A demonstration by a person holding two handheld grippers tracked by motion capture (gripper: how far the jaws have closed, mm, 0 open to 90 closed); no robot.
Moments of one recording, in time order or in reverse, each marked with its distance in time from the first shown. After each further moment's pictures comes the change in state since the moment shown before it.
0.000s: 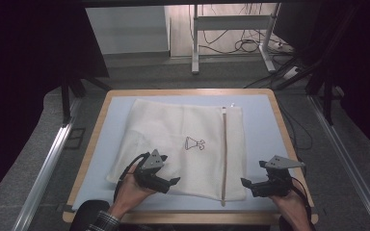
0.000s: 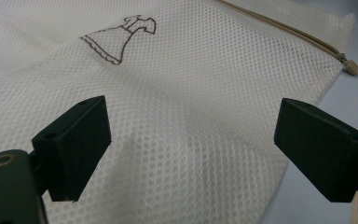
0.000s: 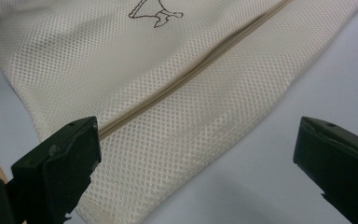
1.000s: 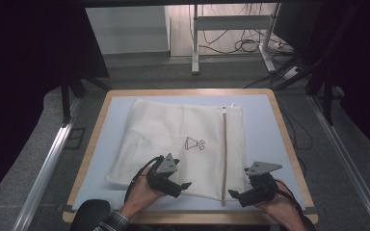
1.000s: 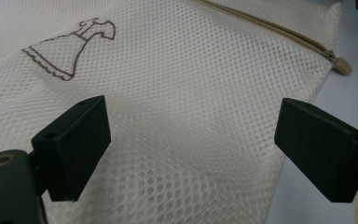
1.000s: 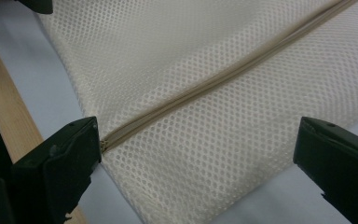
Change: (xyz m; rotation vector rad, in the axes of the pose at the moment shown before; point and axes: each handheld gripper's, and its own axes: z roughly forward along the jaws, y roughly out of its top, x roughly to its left) left arm -0.018 0.008 0.029 0.018 -0.068 0.042; right arm 0.034 0.004 0.022 0.152 0.089 -0.135
